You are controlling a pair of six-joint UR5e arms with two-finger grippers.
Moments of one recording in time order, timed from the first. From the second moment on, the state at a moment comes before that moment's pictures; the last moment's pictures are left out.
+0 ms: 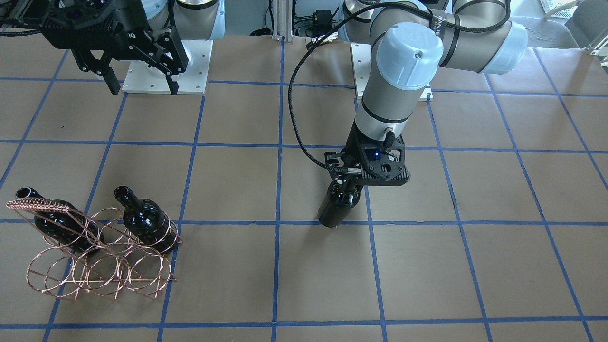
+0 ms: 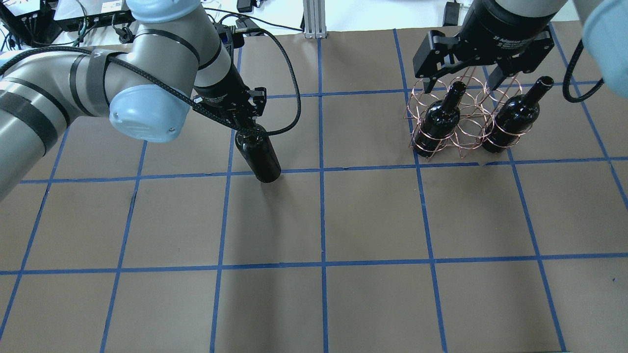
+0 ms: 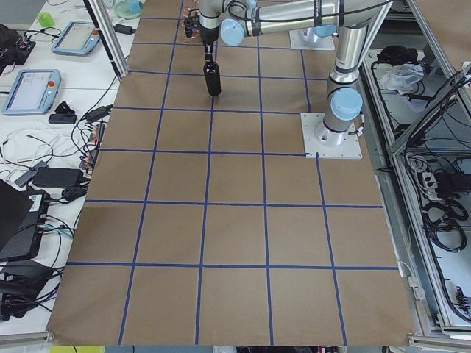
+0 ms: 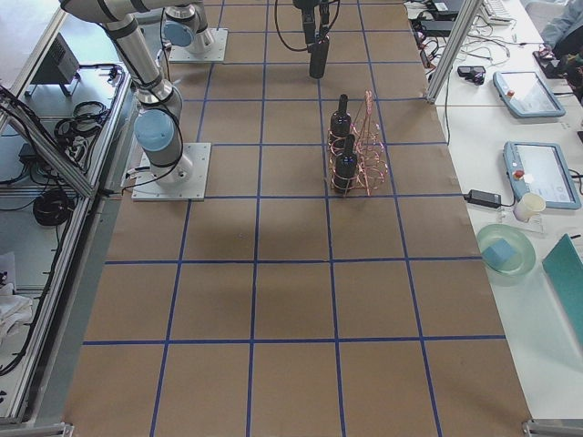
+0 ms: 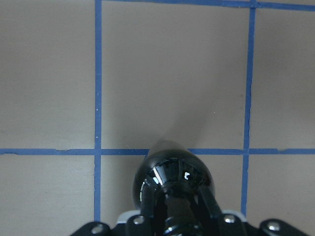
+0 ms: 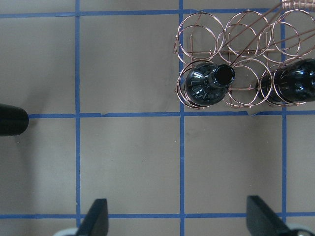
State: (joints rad) left arm -1.72 -1.76 -1.66 -1.18 1.52 -0.18; right arm 1.63 -1.64 1.51 -1.58 -1.57 0.06
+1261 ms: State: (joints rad) left arm -1.74 -1.76 -1.69 -1.18 1.52 -0.17; right arm 1.63 -1.64 1.52 -1.58 -1.57 -0.01
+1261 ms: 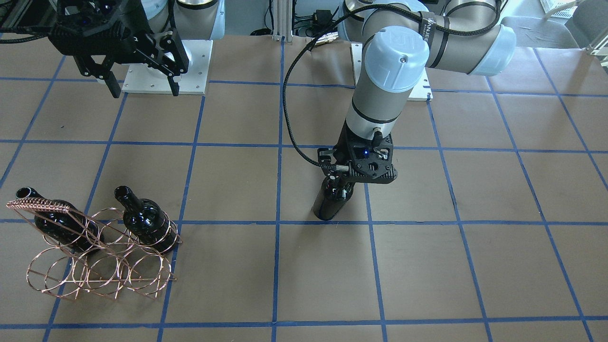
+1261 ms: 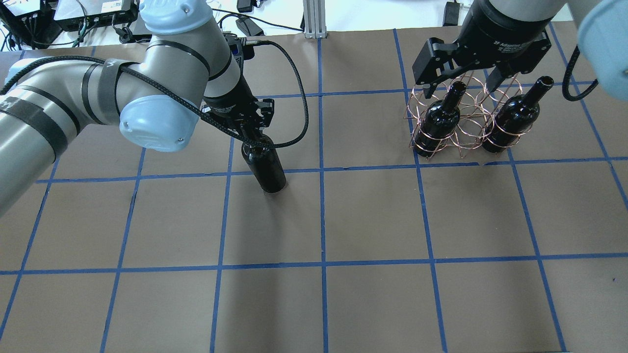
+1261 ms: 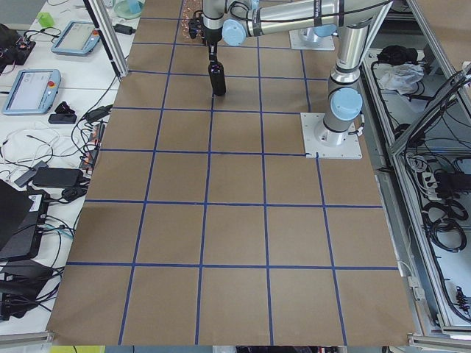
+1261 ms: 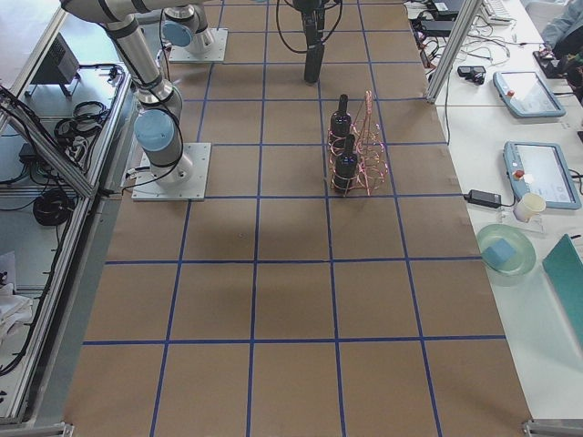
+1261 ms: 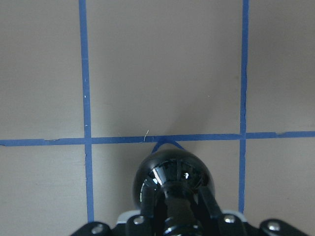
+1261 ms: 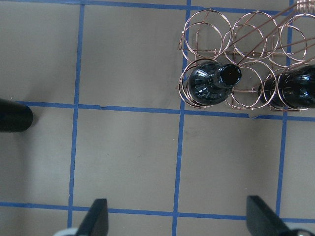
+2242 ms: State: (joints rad) left arm -1.67 -1.68 -1.45 -1.46 1.51 -0.15; right arm 1.65 -1.61 1.48 -1.59 -1.52 0.13
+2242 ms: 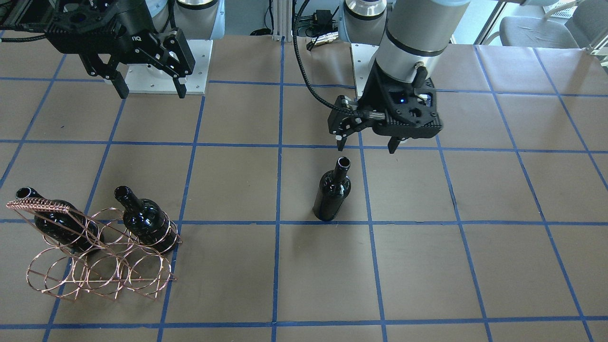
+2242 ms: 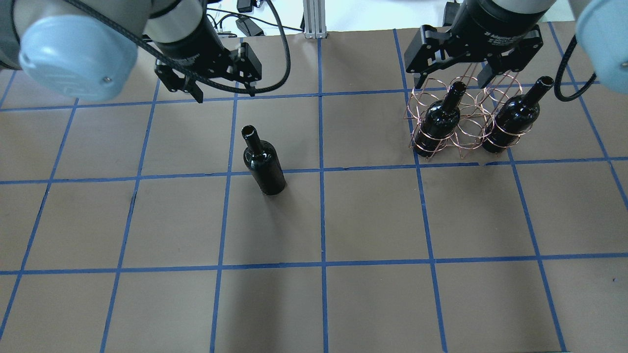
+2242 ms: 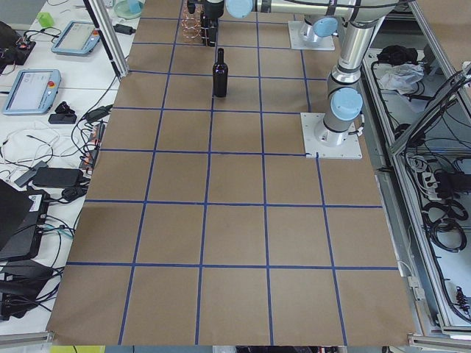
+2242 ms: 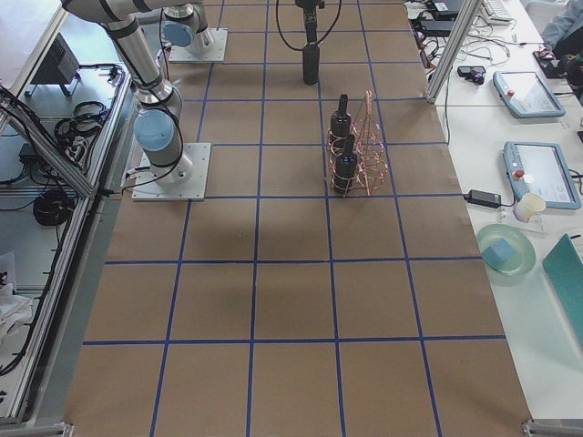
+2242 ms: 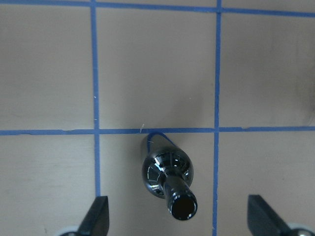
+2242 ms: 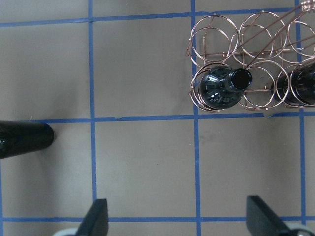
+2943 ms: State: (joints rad) left arm -1.33 -1.64 -1.40 -1.58 1.55 0.11; right arm 1.97 -1.29 1.27 -1.75 -1.56 0.49
